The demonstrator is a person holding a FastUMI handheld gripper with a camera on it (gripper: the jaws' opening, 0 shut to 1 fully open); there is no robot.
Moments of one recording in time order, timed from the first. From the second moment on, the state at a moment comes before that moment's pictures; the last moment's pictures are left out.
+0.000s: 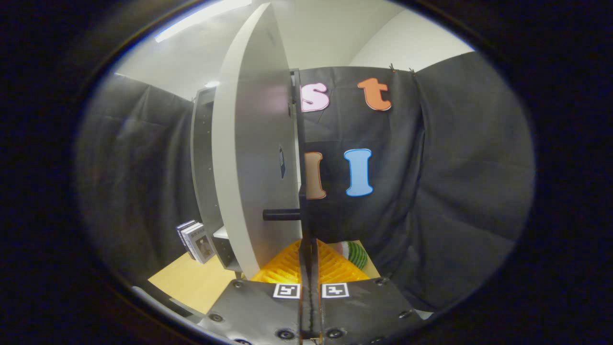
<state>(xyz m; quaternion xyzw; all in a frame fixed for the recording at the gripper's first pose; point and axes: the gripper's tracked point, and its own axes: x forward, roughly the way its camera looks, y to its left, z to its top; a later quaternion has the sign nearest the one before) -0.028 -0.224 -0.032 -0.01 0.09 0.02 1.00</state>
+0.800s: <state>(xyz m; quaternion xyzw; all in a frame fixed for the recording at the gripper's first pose) -0.105 -0.205 -0.025 -0.03 0.06 0.01 1.00</state>
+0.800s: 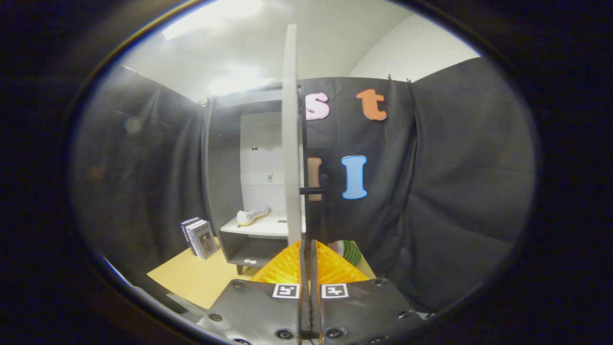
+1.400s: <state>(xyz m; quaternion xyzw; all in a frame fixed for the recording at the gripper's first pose) -0.093 -0.025 -0.208 0.00 0.18 0.05 0.98</state>
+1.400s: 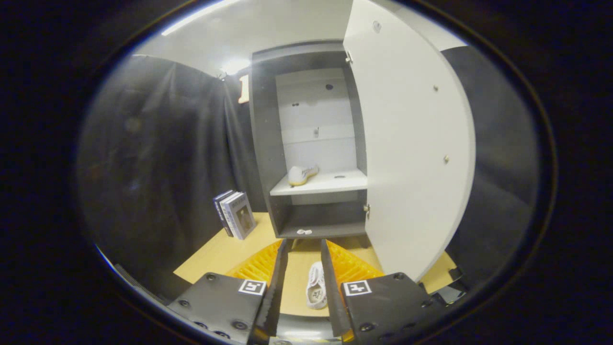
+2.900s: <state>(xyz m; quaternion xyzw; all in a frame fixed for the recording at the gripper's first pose) -0.001 -0.025 -0.566 -0.01 0.39 -0.02 0.92</state>
